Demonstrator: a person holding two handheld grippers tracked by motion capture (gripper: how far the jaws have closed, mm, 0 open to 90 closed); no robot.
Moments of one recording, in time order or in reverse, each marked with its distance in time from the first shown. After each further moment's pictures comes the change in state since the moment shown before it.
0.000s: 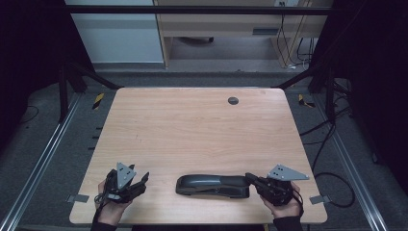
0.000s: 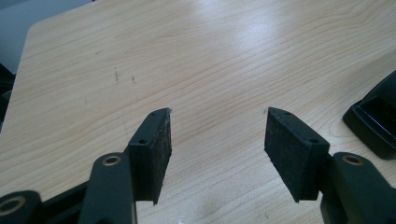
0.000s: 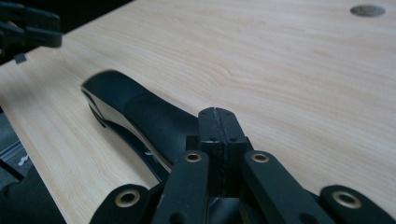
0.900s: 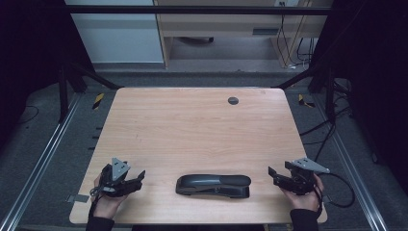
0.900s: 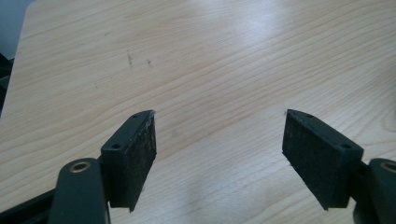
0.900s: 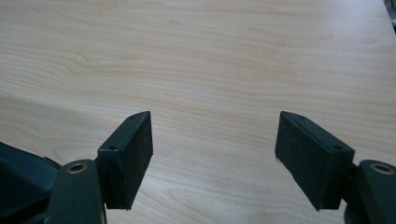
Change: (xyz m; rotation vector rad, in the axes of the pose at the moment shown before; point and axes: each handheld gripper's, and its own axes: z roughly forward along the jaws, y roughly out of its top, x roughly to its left) left arm 0.033 -0.011 0.020 0.043 -0.003 -0.023; right arm -0.078 -0.024 -0.013 0.056 -0.344 0.160
